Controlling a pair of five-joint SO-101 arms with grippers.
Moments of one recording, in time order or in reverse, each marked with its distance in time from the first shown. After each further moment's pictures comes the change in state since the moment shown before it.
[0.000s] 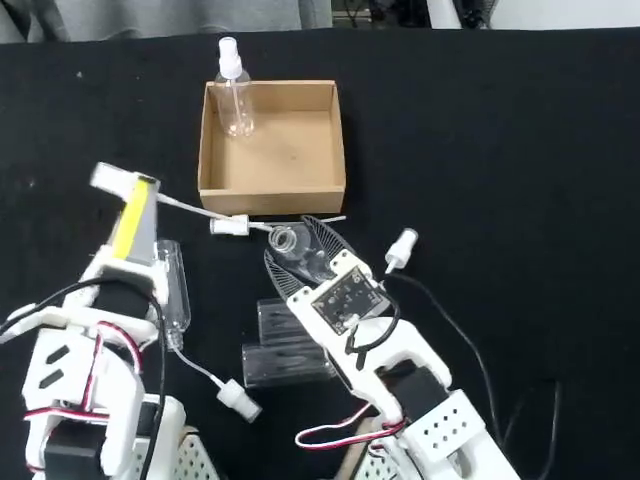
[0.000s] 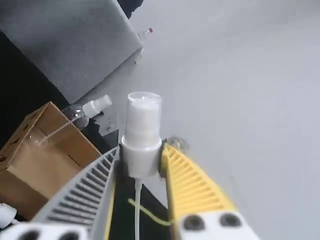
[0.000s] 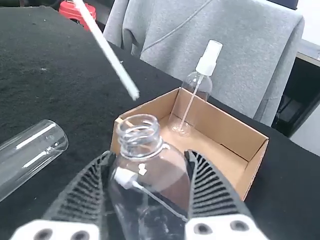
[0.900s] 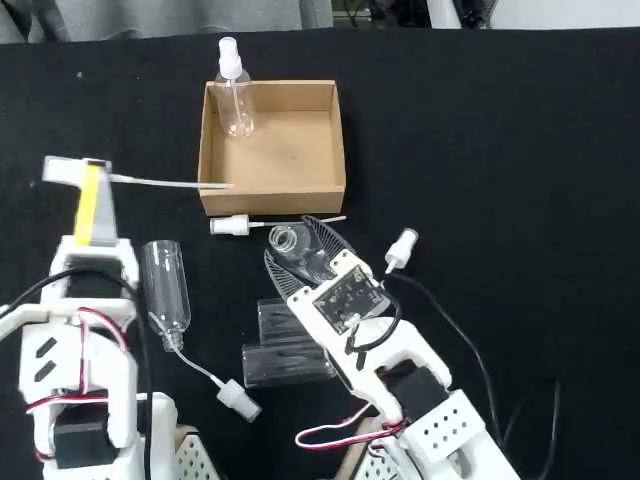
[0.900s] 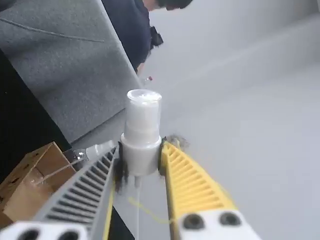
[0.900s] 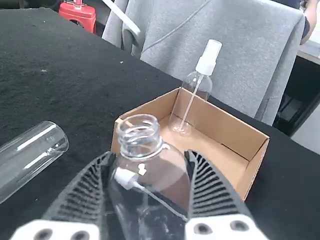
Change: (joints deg) left arm -10.7 0.1 6.8 -11.8 5.9; right arm 0.0 0.0 0.0 0.0 -0.3
